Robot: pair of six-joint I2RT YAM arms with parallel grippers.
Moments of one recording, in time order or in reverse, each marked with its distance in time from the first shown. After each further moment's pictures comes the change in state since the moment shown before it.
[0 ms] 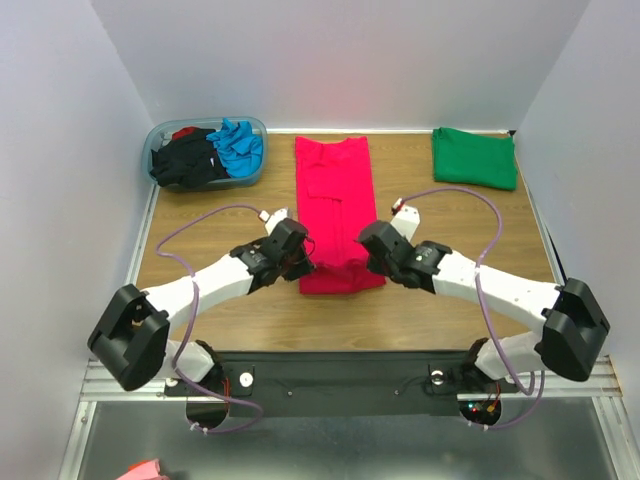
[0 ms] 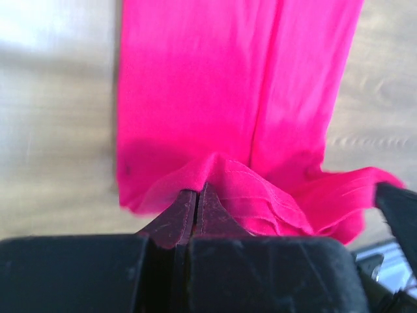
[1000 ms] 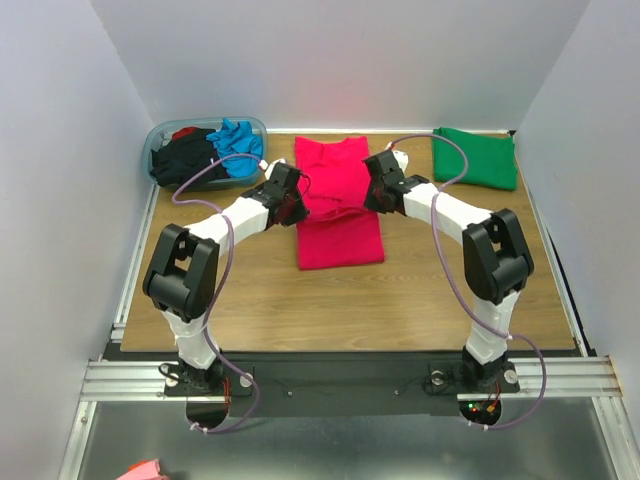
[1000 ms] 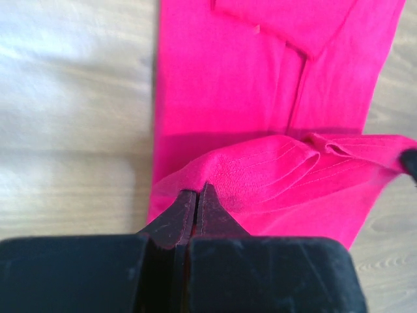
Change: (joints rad) left arm 0.280 0.459 0.445 0.032 0.059 0.254; right arm -0.405 0.566 0.512 0.135 -0.241 -0.344
